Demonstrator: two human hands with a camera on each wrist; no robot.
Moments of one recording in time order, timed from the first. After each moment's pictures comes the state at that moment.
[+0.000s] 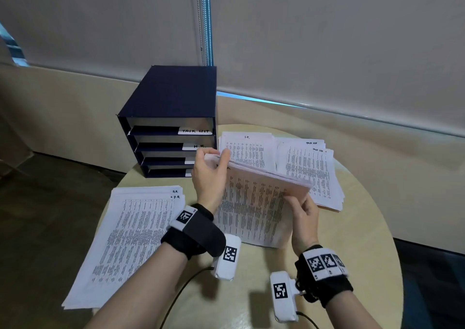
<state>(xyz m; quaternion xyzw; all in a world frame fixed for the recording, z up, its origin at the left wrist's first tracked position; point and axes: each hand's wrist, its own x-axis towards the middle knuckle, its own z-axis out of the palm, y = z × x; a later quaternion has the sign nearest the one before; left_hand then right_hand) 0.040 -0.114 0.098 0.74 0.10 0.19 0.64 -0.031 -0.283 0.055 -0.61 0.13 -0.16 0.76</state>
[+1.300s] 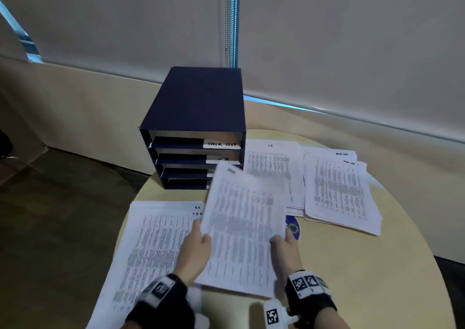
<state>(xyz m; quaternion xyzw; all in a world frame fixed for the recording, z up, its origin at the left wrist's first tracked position) 0.015 0.006 -0.014 0.85 0.12 -0.14 0.49 0.015 -0.204 -0.024 -0.72 0.27 0.09 0.63</state>
